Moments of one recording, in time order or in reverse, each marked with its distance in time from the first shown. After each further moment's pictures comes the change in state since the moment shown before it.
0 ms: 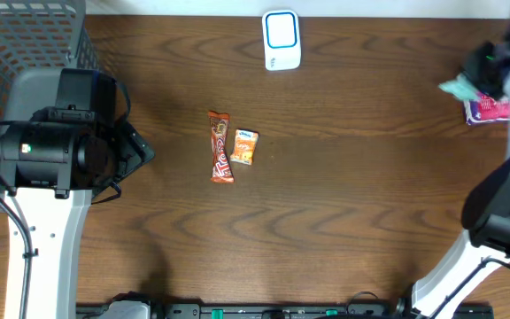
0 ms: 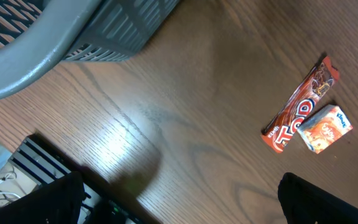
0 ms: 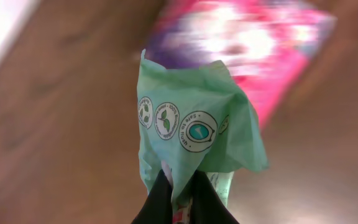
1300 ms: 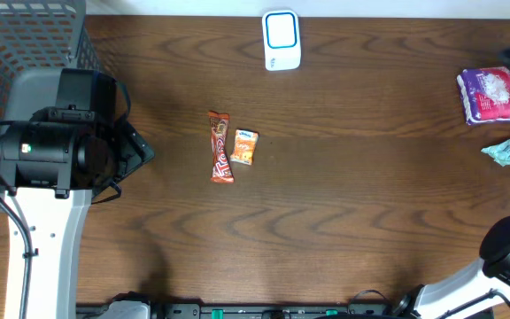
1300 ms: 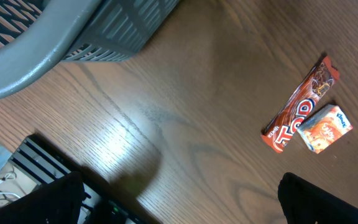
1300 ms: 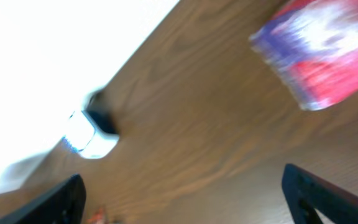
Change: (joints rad) left arm 0.000 0.000 0.000 0.000 0.000 0.000; right arm -0.199 -0.194 0.019 -0.131 -0.656 -0.233
